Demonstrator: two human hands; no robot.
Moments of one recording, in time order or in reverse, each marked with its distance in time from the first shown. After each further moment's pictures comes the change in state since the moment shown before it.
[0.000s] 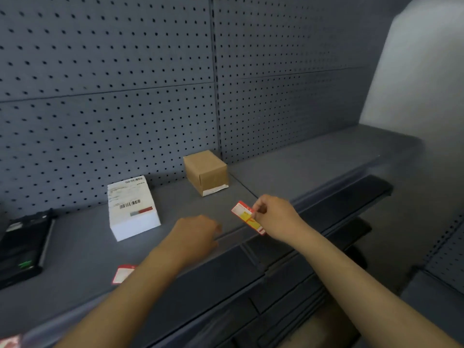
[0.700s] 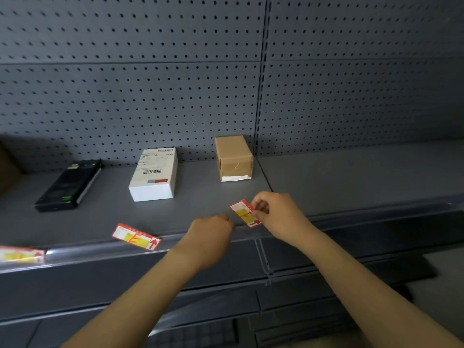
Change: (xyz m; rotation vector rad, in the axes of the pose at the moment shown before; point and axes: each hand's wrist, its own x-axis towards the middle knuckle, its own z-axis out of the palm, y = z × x) left_hand 0.024 0.061 0.025 -0.076 0.048 -0.305; right_hand 0.061 0.039 -0.006 0.035 -0.251 -0.441
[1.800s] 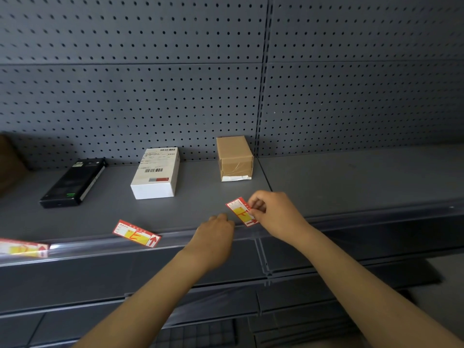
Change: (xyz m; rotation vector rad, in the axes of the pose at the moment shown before) left_hand 0.003 0.016 0.011 -0.143 0.015 -0.106; right_hand 0.006 0.011 0.004 0.001 0.006 -0.096
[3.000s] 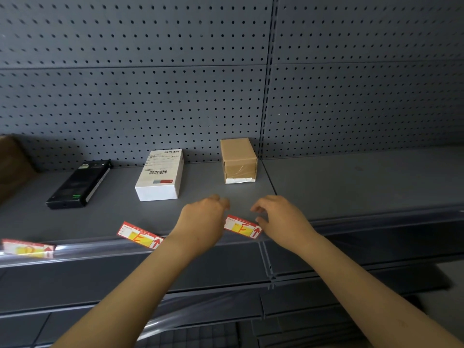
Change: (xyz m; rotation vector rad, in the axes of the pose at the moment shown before) left_hand 0.001 -0.020 -0.040 0.040 0.186 -0.020; right_hand -0.007 -0.001 -0.001 -0.285 -0.019 -0.082
